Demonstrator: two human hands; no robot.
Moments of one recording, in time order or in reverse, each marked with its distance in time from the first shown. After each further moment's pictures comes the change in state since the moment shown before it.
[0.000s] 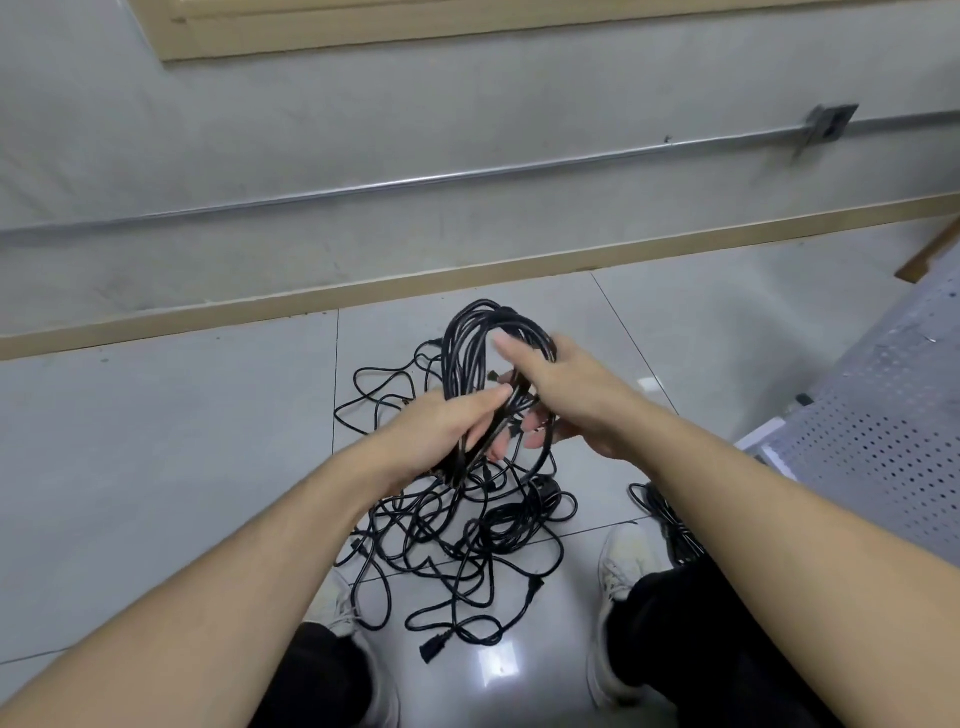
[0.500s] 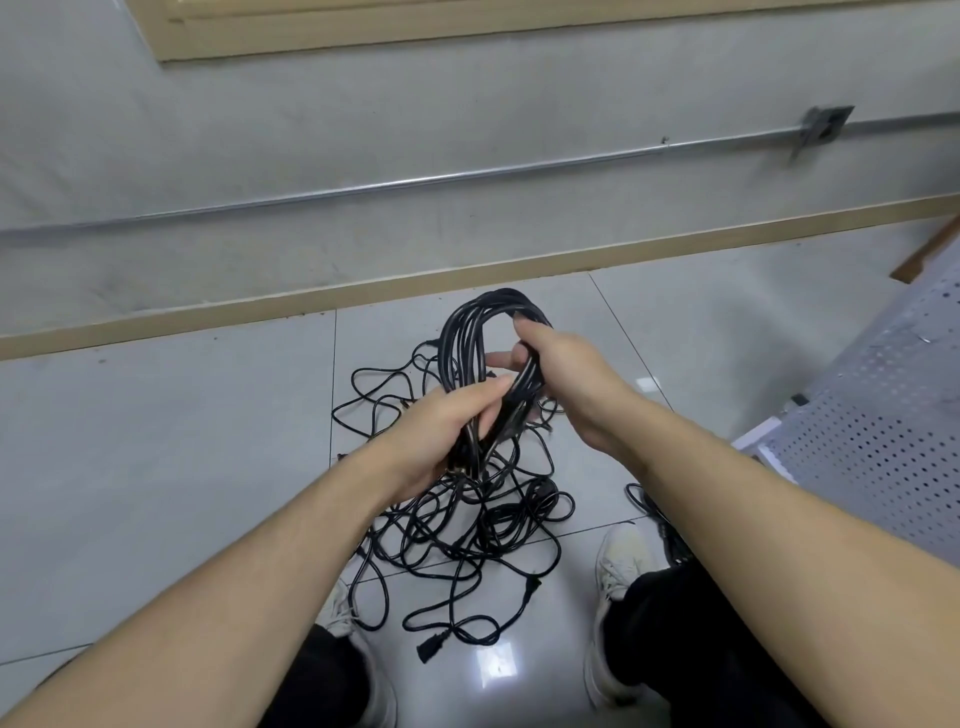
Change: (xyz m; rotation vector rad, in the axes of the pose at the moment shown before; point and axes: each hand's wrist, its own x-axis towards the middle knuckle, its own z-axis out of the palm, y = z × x) left_hand 0.007 -0.002 0.012 -0.292 -0.013 0.001; right_hand 0.009 -0.007 0.003 0.129 0.036 -0.011
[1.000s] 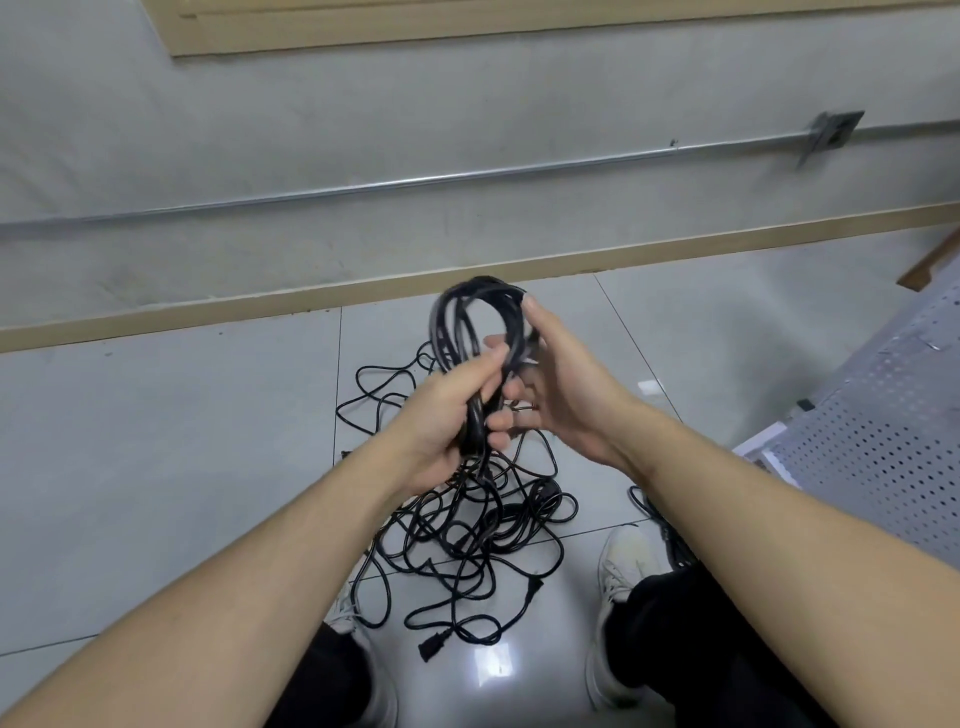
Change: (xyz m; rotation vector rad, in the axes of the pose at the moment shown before) left_hand 0.006 0.007 0.002 -0.502 -0.029 0.006; right_hand -0.004 0.007 0.006 0.225 -0.270 0.032
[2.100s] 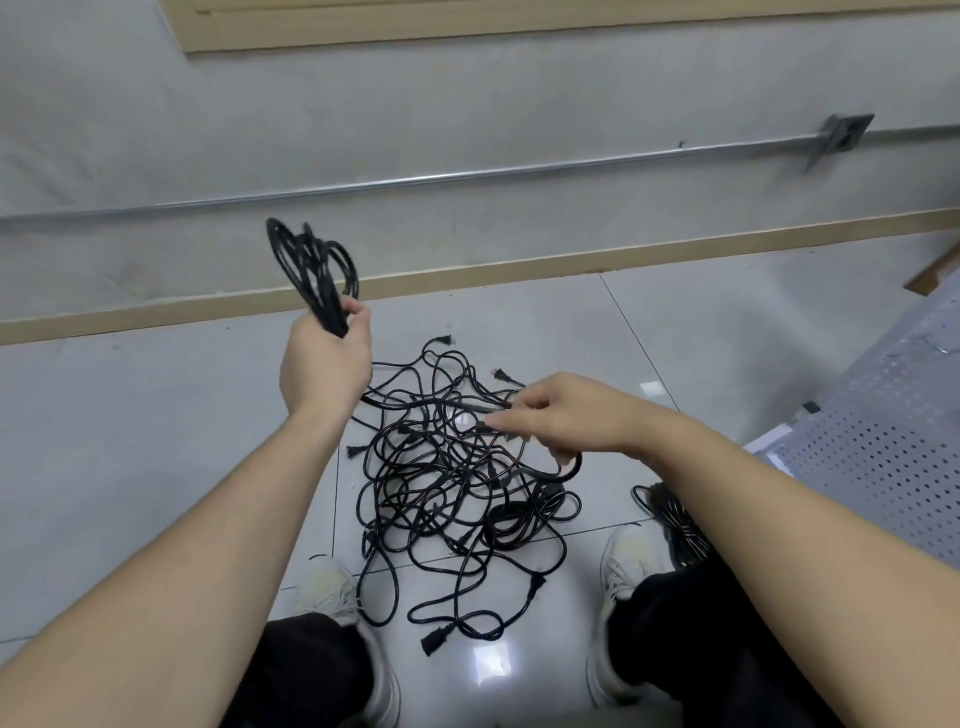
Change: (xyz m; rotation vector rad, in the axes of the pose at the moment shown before) left_hand 0.001 0.042 -0.088 0.830 1.097 0.295; right_hand -0.008 0.008 -0.016 -0.960 -0.115 -0.057
